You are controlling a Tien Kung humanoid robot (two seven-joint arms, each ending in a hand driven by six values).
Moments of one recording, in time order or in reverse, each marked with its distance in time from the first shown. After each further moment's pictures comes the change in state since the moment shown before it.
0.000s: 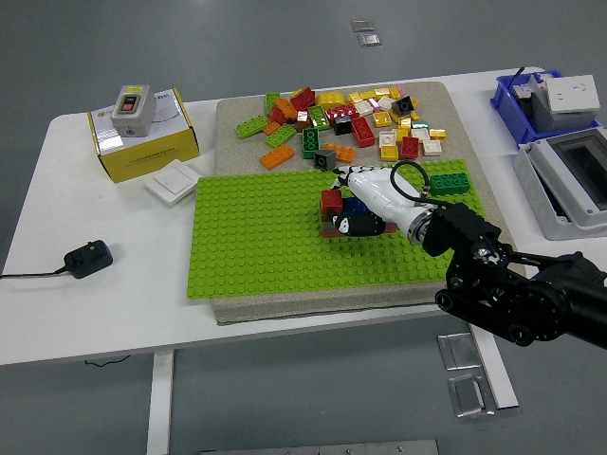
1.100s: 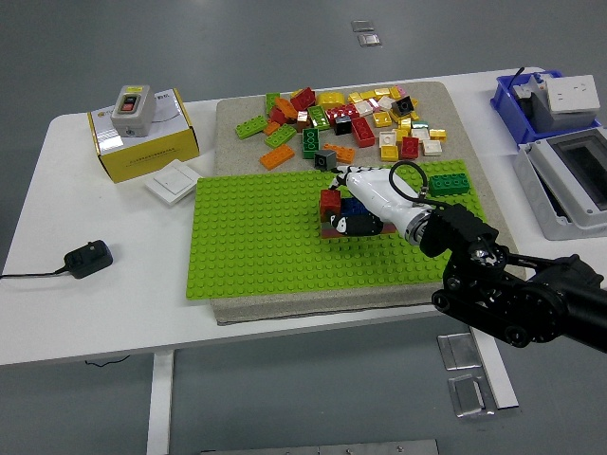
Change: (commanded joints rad) left arm 0.006 0.002 0.001 0.000 0.002 -0.002 0.007; right arm -0.010 0.010 0.021 0.000 -0.002 -0.002 -0.004
